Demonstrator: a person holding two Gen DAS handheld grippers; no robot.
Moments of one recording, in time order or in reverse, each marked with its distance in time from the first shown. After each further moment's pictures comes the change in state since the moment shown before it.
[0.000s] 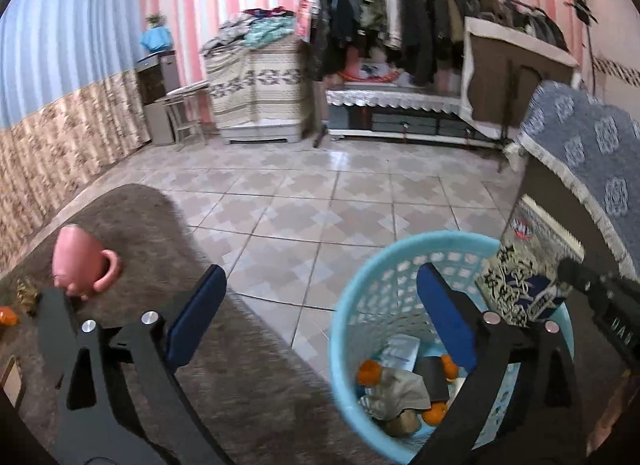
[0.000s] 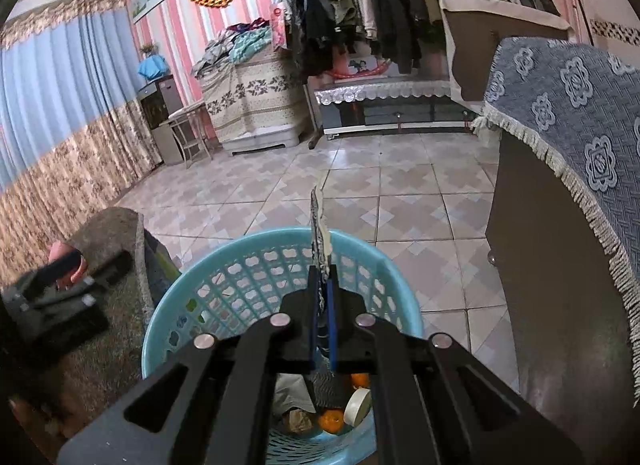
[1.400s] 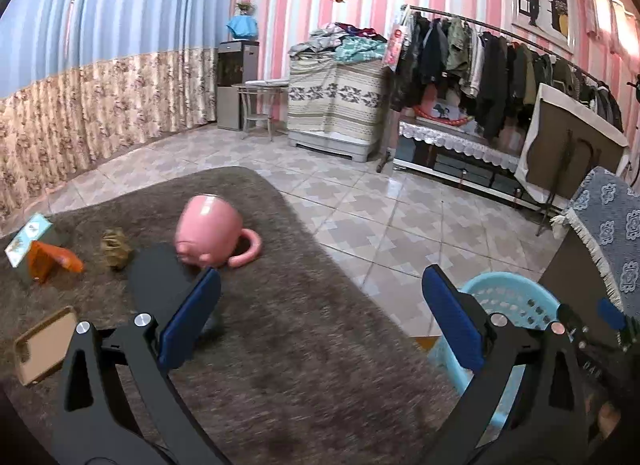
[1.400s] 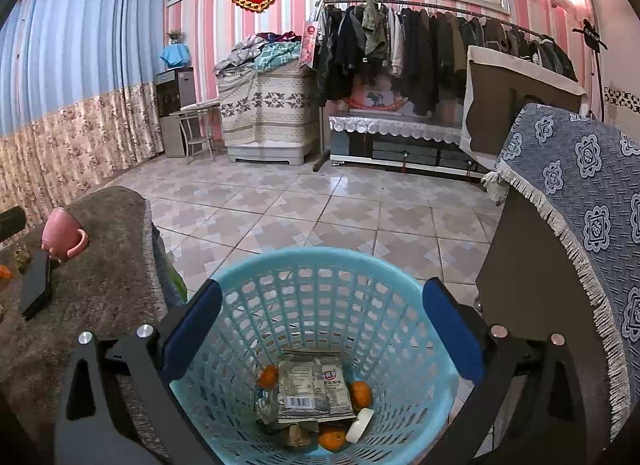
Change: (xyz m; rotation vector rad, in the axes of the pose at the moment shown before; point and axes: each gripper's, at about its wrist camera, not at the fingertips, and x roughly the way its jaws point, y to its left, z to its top) left arm -0.080 0.134 -0.013 -0.231 -0.062 0.157; right arm -0.023 0.066 -0.003 -0.167 -0.097 -0.038
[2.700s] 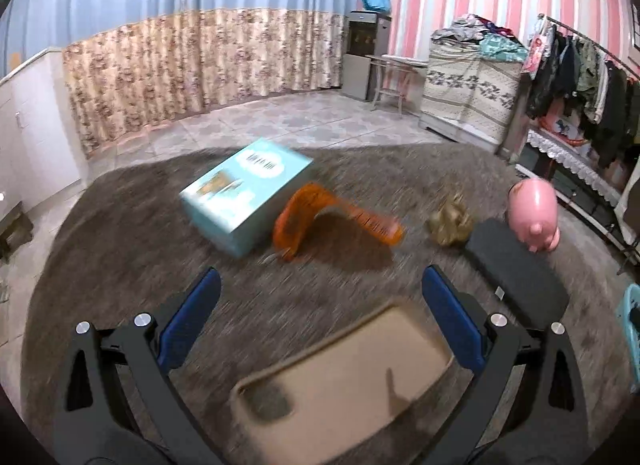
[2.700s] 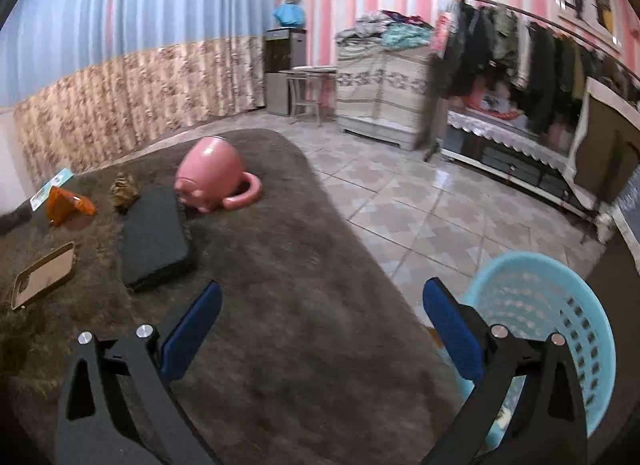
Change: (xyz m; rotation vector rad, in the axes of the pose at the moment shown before) left arm -0.002 0.318 -0.033 -0.206 0.104 0.312; right arm 0.003 0.225 -0.020 -0.247 0.084 0.299
